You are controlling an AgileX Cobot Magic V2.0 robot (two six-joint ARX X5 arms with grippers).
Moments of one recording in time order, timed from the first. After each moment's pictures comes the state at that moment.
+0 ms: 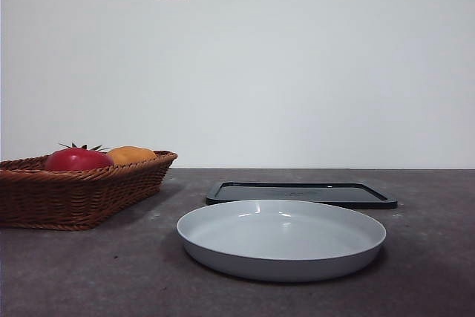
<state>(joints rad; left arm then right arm) 0.00 0.13 0.33 -0.49 0.13 -0.48 0.02 0.18 0.36 -0.38 -0.23 0.34</state>
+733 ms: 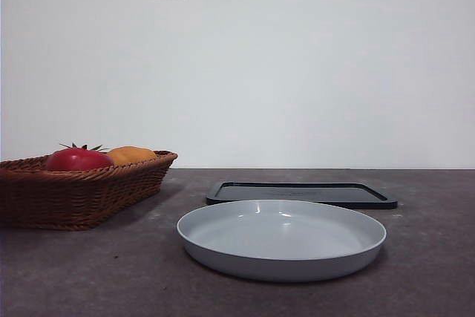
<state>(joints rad) -0.04 0.51 0.83 -0.76 0.48 -0.23 0.10 0.62 0.92 -0.86 -0.54 0.08</state>
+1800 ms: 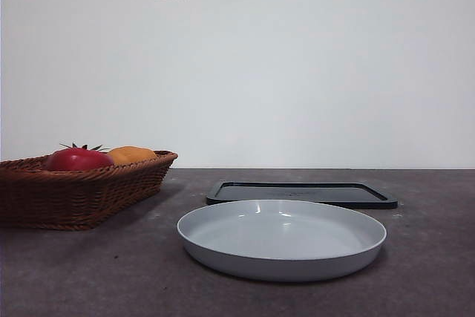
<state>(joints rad) -0.13 0.68 0.95 -0.88 0.44 -0.10 0.25 0.70 0.96 -0.93 -0.57 0.00</state>
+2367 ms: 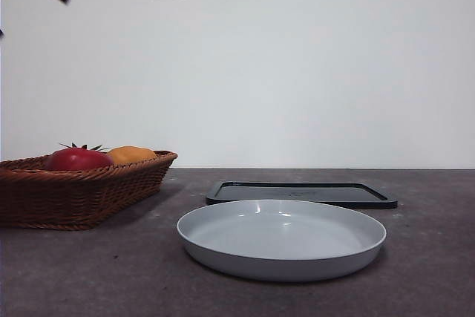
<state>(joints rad) -0.13 0.99 0.95 -0.56 0.31 -0.06 0.25 0.70 0.96 -0.93 -0.57 0.00</state>
